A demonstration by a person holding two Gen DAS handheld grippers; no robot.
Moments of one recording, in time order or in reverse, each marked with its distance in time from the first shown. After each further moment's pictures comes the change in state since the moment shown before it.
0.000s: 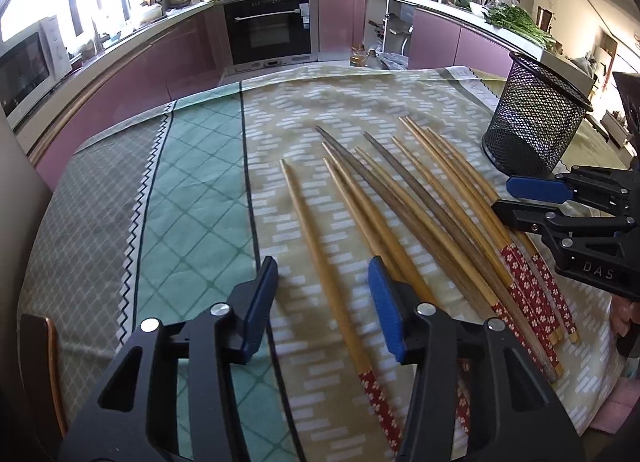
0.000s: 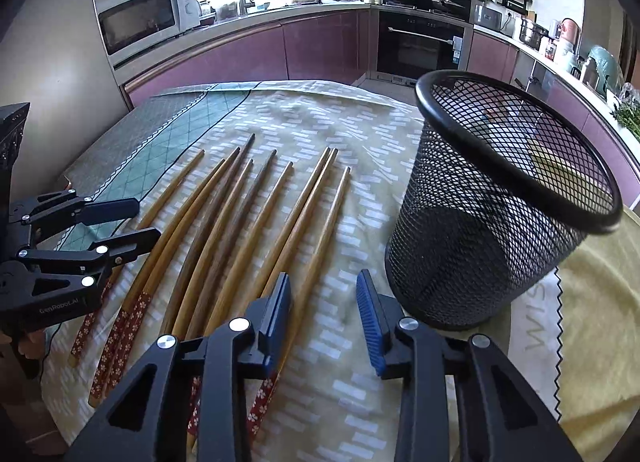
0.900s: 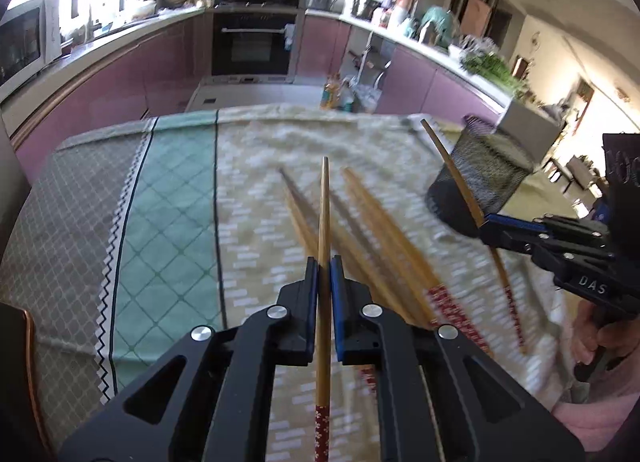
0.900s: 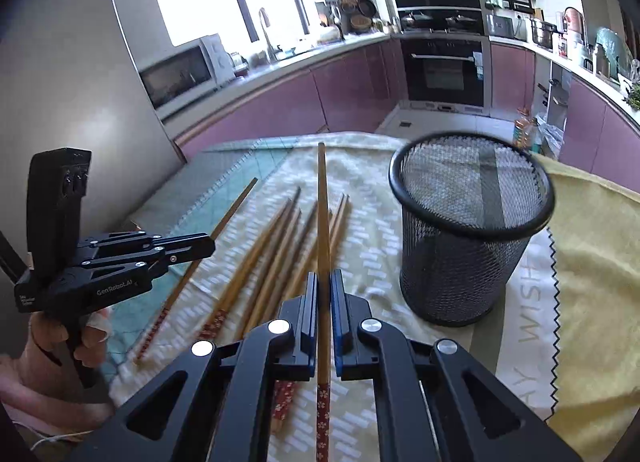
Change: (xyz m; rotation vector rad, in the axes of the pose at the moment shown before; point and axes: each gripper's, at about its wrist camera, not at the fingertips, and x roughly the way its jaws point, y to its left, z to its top) left arm -0.038 0.000 0.016 -0.104 -0.119 -0.189; right arm -0.059 -0.022 0.002 0.065 -0.154 0.213
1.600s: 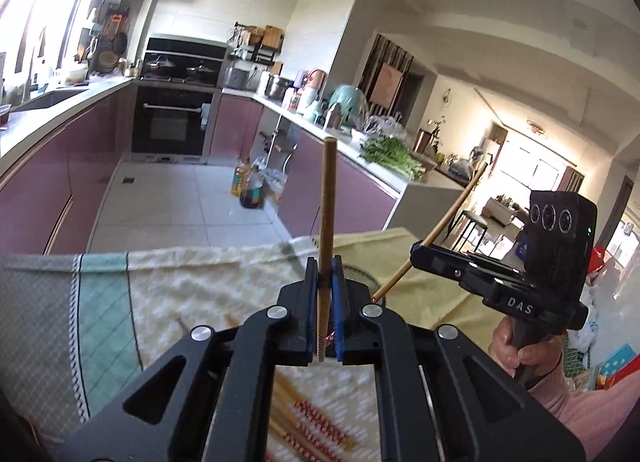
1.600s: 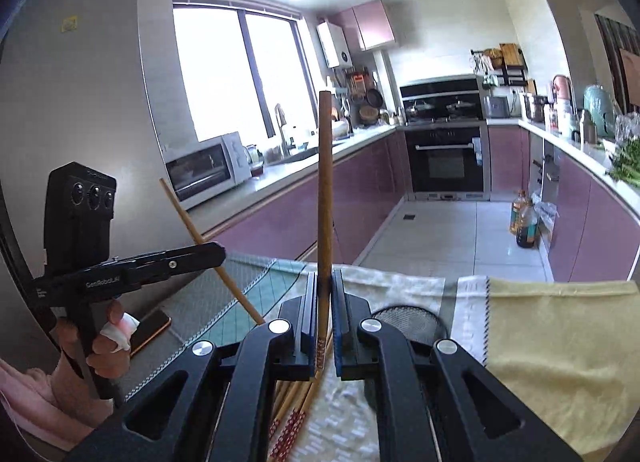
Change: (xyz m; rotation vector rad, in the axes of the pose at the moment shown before) left arm -0.094 -0.064 0.097 0.066 -0.274 -0.319; right arm -0.104 -0.023 0.057 -0.041 -0.334 0.028
